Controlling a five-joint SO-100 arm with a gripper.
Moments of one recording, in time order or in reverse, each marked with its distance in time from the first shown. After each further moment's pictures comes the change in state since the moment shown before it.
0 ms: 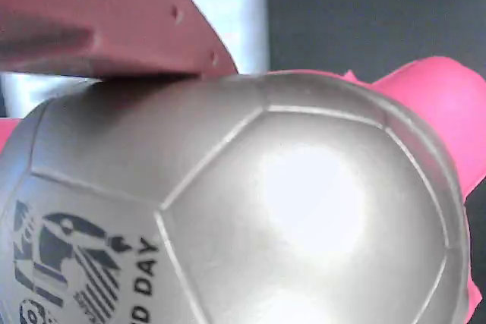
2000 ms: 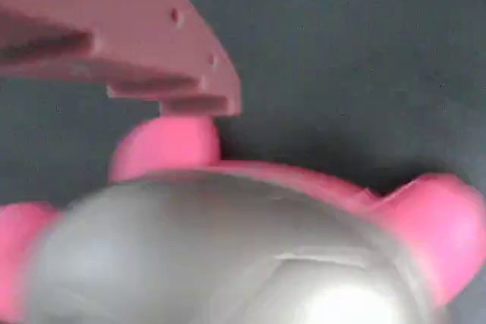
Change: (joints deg) arm -8.0 -30.8 10.2 -9.5 -21.6
